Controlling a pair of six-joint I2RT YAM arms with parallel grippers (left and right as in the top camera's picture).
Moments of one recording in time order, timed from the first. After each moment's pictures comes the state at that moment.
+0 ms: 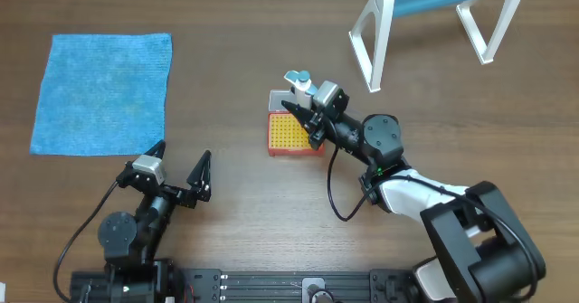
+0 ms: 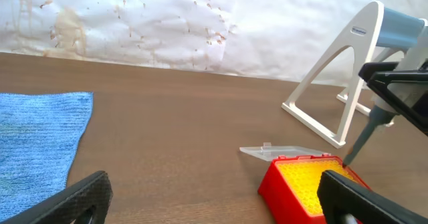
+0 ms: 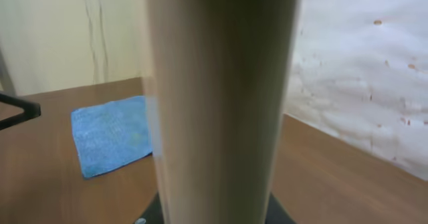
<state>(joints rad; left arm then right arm) 0.12 0.05 0.01 -0.04 0.42 -0.21 0.43 1.63 0.48 1.22 -0.53 0.01</state>
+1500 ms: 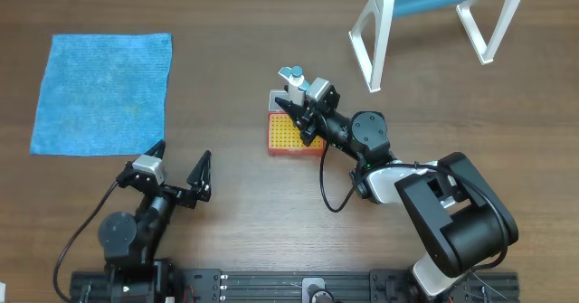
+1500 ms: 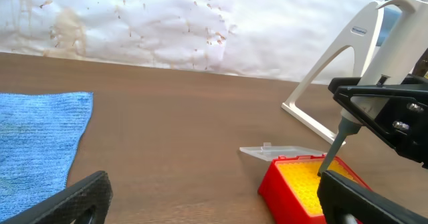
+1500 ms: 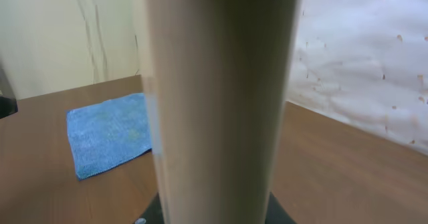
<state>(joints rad) 0.12 0.05 0.01 -0.04 0.42 -0.21 0.45 1.79 0.53 1.31 -0.50 0.06</state>
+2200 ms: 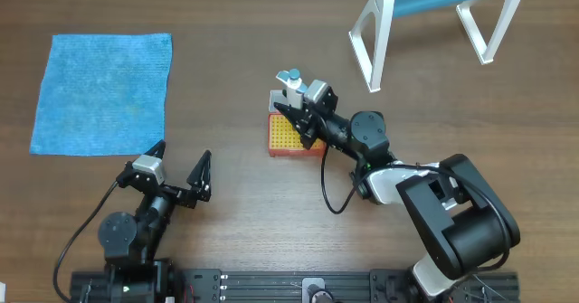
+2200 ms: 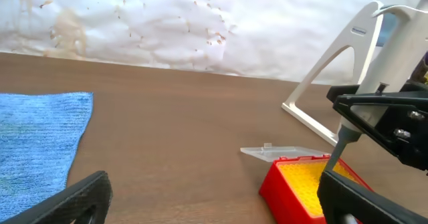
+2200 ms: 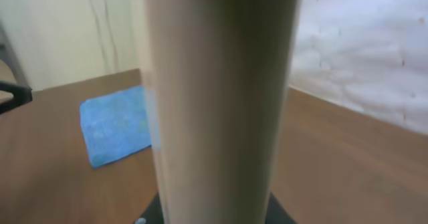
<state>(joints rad) 0.12 0.05 0.01 -0.04 0.42 -0.21 0.45 1.78 0.52 1.25 -0.54 0.06</state>
